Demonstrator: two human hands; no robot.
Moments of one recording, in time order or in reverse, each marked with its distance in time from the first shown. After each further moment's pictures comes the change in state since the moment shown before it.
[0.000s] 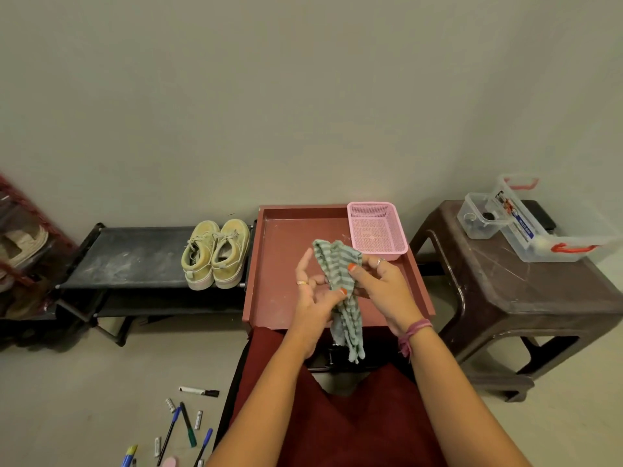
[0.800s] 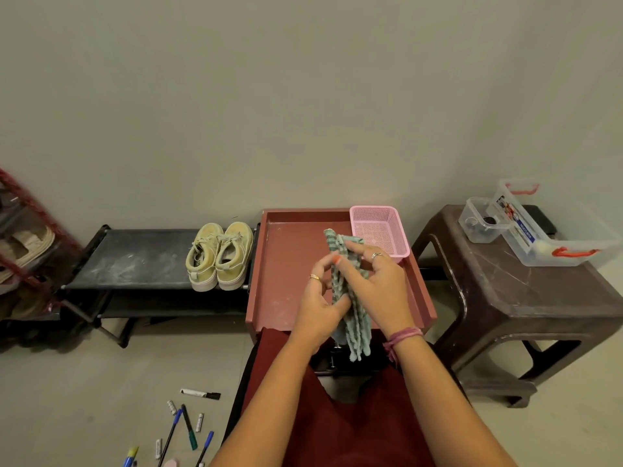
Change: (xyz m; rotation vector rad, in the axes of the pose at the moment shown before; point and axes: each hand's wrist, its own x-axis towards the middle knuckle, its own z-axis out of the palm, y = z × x) left_hand -0.003 0.010 0.004 0.236 -0.047 0.130; right_hand -0.012 -0.018 0.022 -0.363 0.212 -0.315
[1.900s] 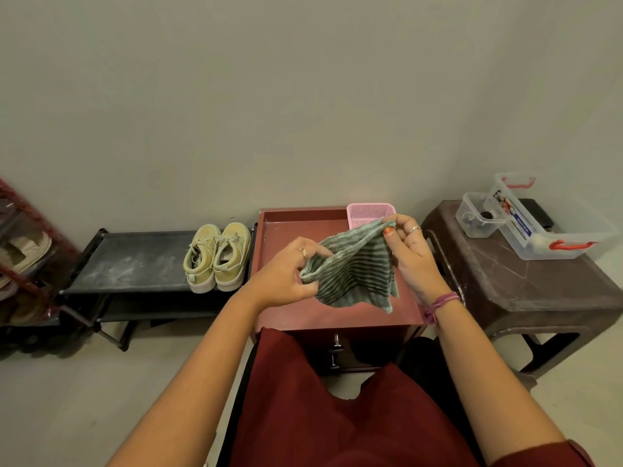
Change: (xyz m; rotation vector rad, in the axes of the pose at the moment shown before) left_hand 0.047 0.043 -0.069 0.754 -0.401 0.263; right_hand 0.043 0.026 -0.048 0.496 -0.124 0.120
